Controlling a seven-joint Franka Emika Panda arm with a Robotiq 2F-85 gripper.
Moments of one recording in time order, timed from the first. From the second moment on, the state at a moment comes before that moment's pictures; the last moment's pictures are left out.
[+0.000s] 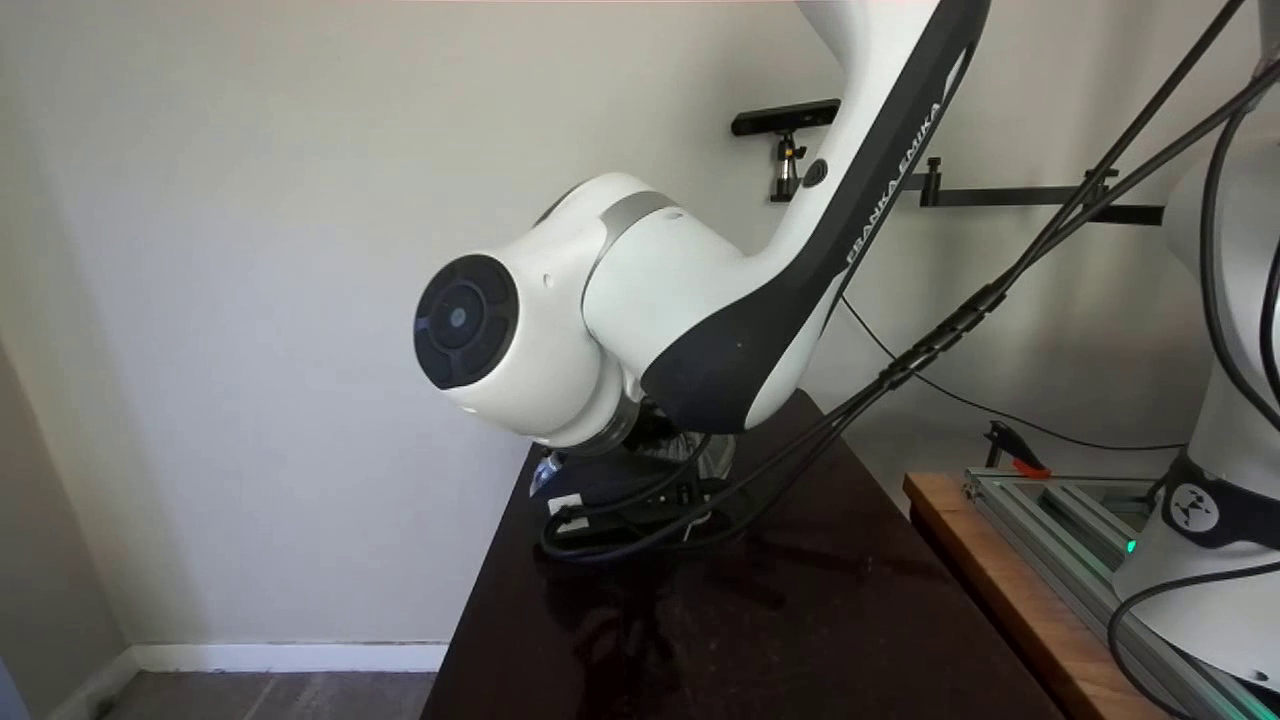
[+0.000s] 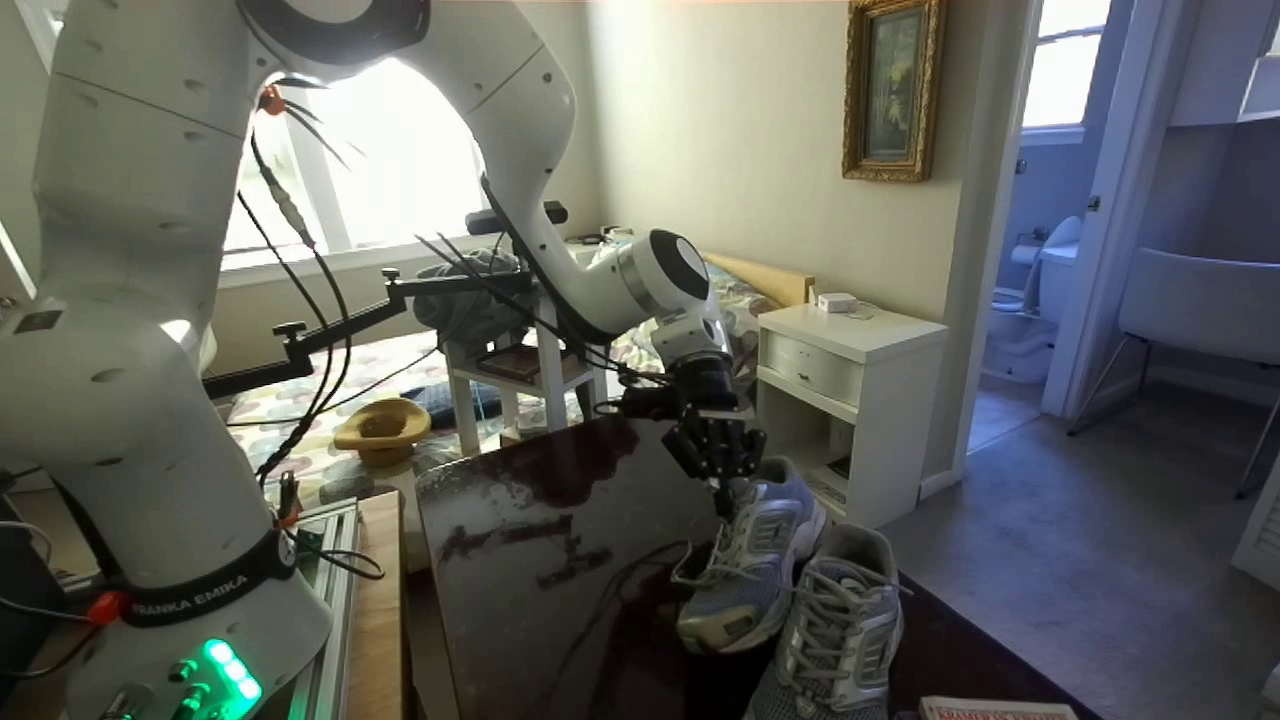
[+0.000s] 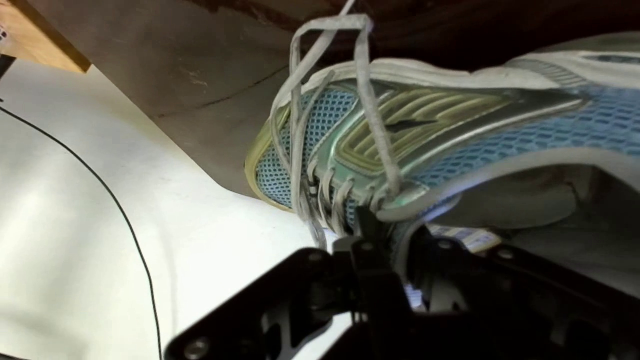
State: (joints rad) arm 0.17 0.47 -0.07 -2.06 -0.90 1.90 2.19
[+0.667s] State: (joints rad) arm 0.19 0.54 -0.04 -1.99 -0.94 1.80 2.21
